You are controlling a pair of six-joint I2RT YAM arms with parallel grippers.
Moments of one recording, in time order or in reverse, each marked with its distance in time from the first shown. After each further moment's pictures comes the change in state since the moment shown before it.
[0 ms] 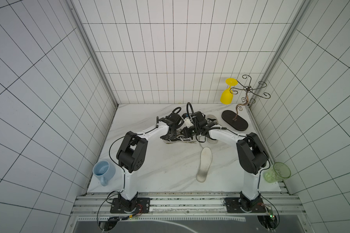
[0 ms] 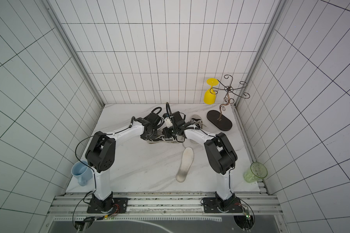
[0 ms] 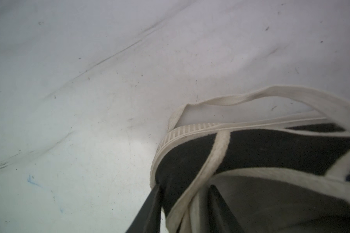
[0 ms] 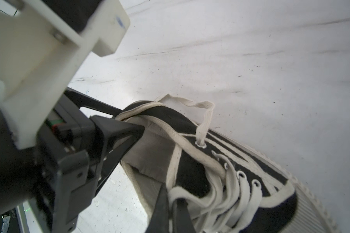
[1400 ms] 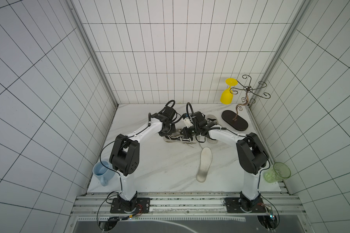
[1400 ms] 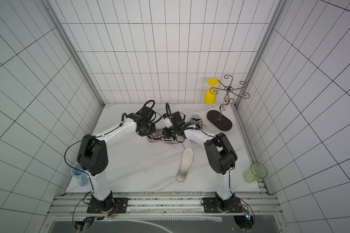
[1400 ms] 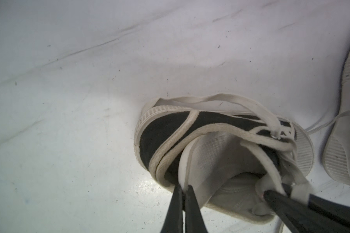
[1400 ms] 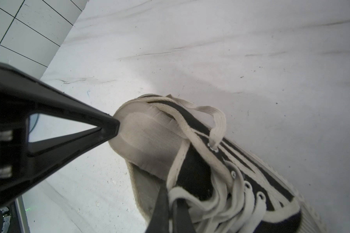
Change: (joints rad) left arm 0.057 -0.075 0.068 -0.026 0.283 -0.051; right arm 0.003 0.000 -0.002 0.005 0.003 0.000
